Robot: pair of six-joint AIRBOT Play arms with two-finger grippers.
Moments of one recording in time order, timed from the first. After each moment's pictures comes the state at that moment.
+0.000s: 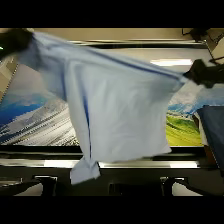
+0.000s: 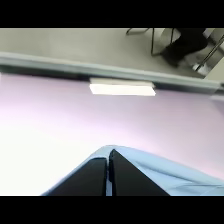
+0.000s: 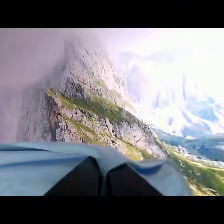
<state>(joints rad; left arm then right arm) 0.07 -1.33 1.58 0.86 -0.71 -1.24 -0.33 -1.40 1.50 -0.92 1.18 1.55</state>
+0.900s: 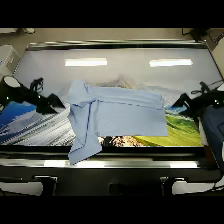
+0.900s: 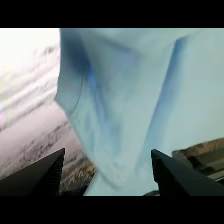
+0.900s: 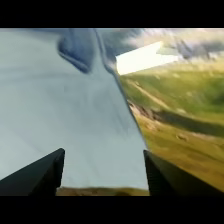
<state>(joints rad) 0.17 -1.59 1.36 1.01 -1.47 -1.50 -0.42 -1.60 1.36 -1.08 1.44 1.57</state>
